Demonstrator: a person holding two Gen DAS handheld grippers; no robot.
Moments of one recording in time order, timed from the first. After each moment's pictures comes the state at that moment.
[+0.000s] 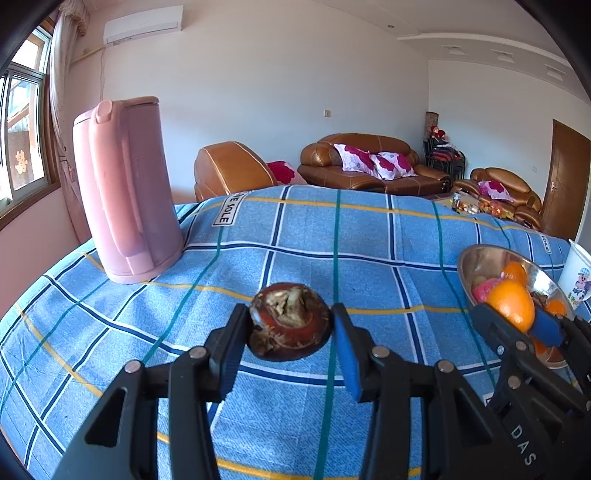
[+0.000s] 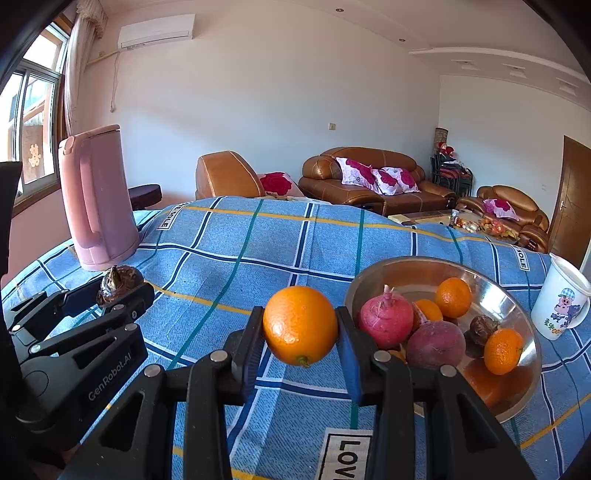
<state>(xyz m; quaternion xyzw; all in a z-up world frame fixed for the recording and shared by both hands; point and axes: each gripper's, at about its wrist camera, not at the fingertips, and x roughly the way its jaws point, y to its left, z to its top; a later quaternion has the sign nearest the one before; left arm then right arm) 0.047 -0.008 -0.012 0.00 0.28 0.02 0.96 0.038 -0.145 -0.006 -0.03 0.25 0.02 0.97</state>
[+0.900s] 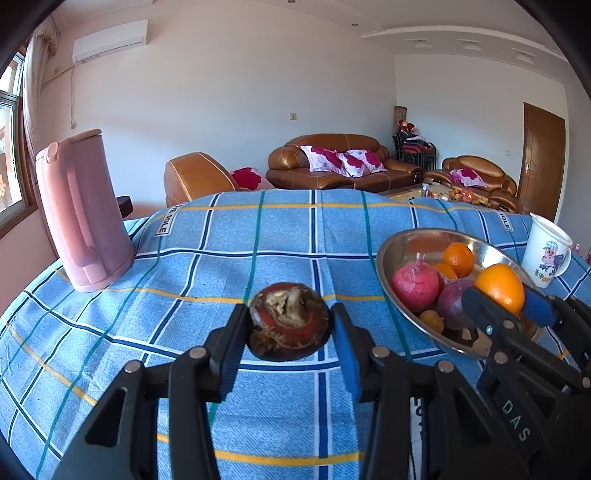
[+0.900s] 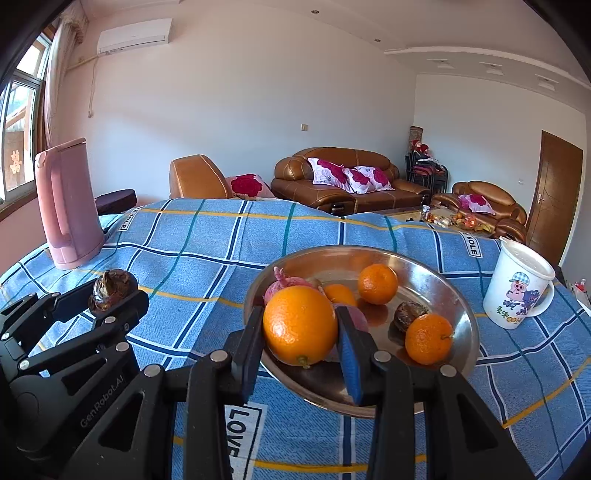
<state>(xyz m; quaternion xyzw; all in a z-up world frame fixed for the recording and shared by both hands) 0.024 -0.086 -0.009 0.03 0.27 -0.03 0.96 0.010 -0.217 -0.002 -0.02 0.25 -0.03 0.97</state>
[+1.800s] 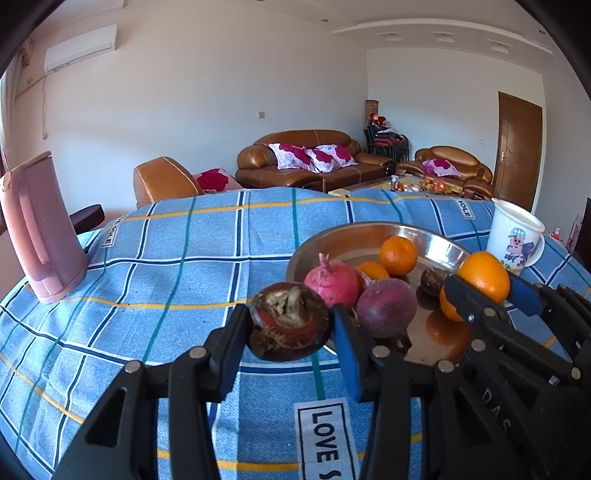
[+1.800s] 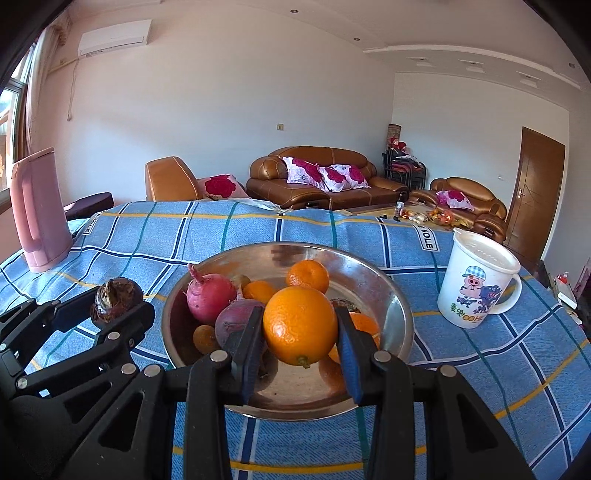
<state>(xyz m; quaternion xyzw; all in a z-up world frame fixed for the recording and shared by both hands) 0.021 -0.160 -0.009 0.04 0.27 -0.09 0.96 0.004 -0.280 0.003 -0.02 0.25 -0.07 0.96</state>
